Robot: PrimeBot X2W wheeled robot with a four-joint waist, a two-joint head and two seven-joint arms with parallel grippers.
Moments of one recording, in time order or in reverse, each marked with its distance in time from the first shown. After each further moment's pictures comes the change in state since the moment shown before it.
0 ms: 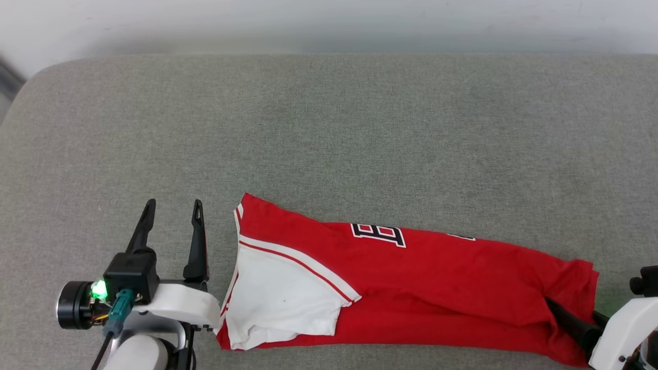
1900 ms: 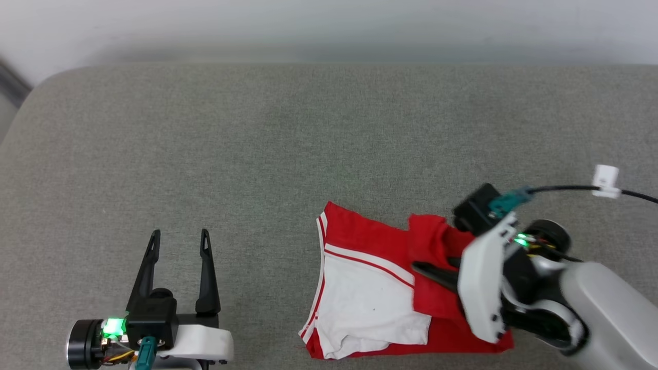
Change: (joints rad) left arm 0.205 -0.308 0.287 -0.091 0.413 -0.166 -0.001; right arm -0.364 0.075 0.331 -0.342 -0.241 0.002 0.405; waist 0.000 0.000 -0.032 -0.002
